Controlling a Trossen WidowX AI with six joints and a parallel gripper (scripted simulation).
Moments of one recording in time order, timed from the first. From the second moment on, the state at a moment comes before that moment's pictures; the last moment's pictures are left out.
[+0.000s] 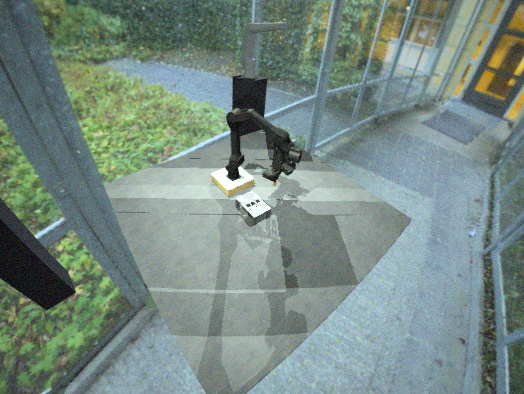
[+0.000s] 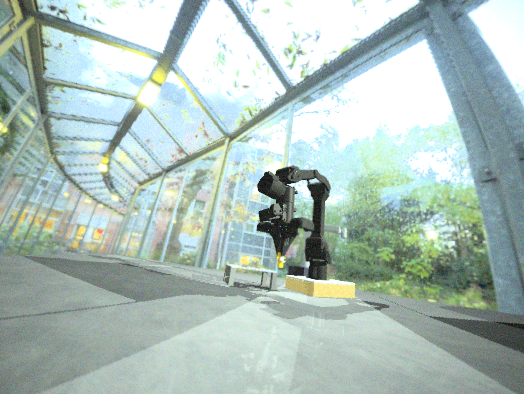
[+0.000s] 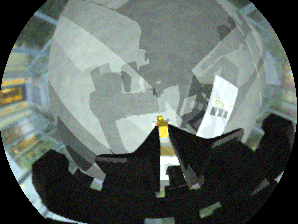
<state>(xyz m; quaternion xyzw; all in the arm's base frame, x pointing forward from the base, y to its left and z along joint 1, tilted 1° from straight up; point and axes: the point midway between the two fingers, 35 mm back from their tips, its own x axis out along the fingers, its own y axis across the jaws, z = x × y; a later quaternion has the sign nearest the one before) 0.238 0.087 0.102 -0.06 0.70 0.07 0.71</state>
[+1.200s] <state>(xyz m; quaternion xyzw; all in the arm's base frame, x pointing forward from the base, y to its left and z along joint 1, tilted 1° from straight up) 0.259 -0.024 0.126 0.00 0.69 -0.01 0.72</state>
